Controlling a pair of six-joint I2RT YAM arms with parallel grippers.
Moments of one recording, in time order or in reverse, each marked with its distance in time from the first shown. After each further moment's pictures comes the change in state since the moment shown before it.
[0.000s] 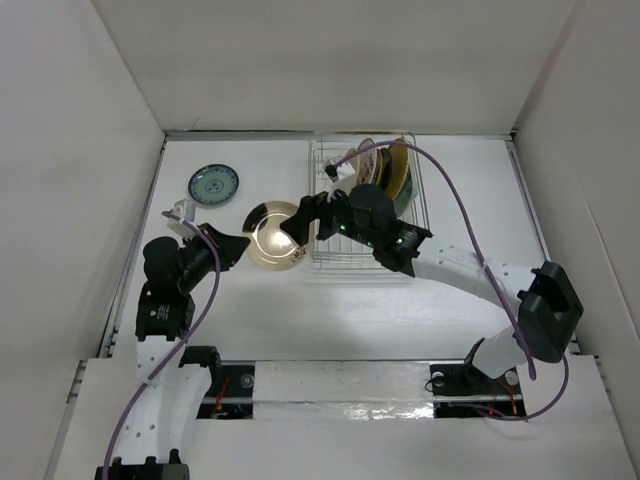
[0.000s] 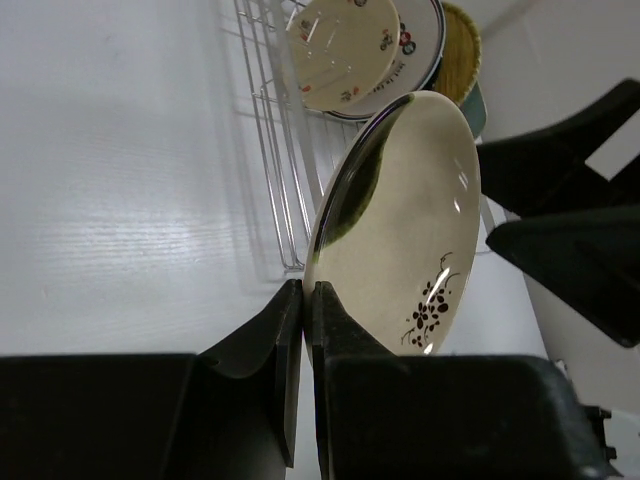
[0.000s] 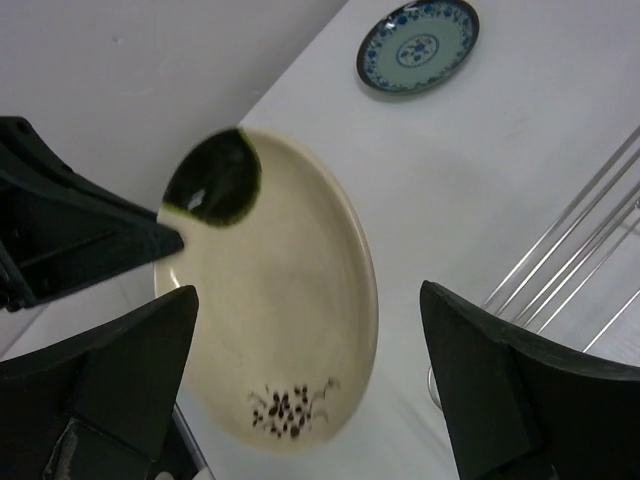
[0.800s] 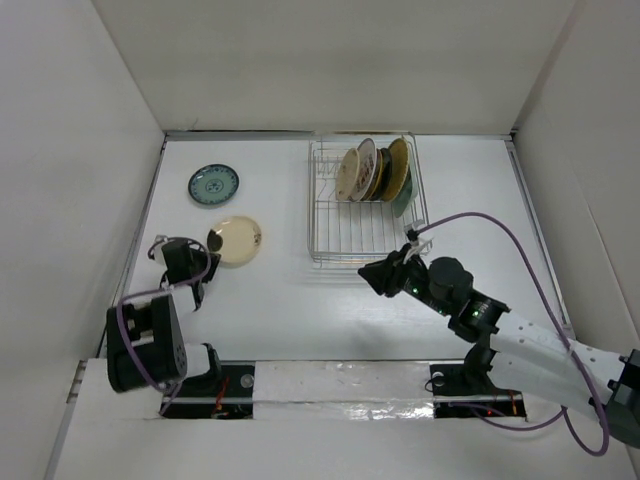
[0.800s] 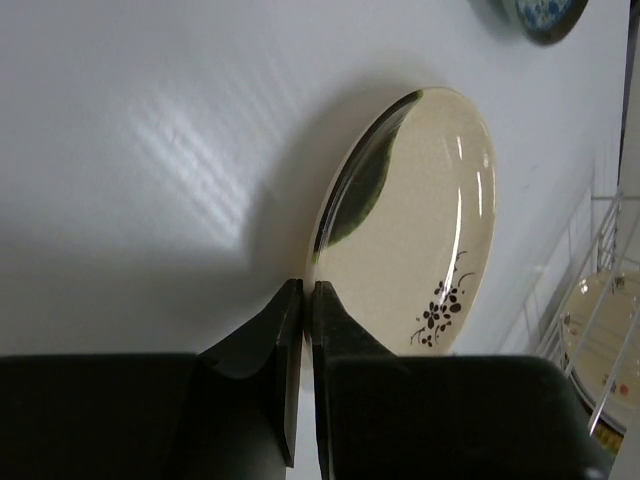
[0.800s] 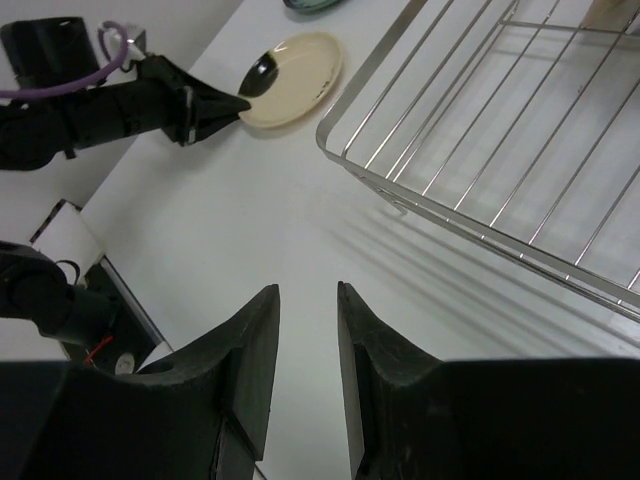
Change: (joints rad) left arm 0.190 0.797 -0.241 0.644 -0.399 -0.369; right arm -0.013 -0.724 -0.716 0.025 0.106 0.058
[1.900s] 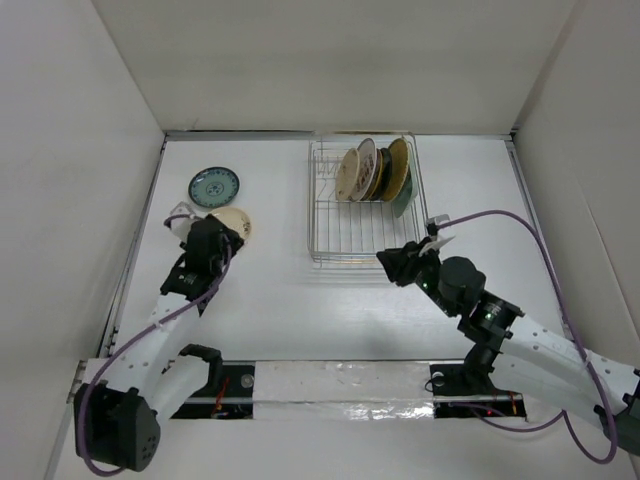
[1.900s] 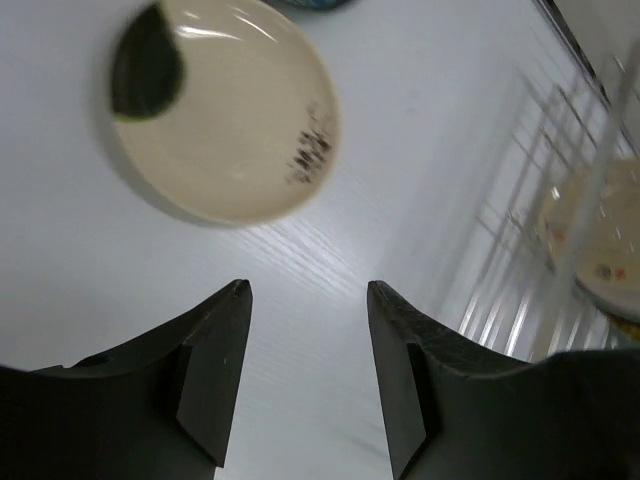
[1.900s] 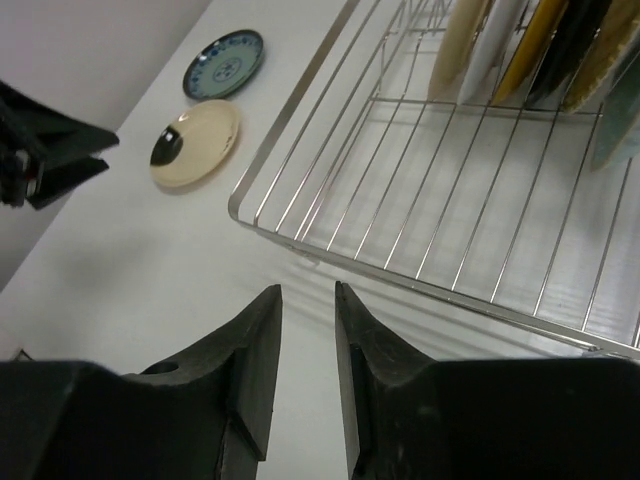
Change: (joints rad) left arm -0.513 -0.475 0.260 -0.649 -0.444 0.138; right arm -0.004 -0.064 0.068 -0.117 0.285 -0.049
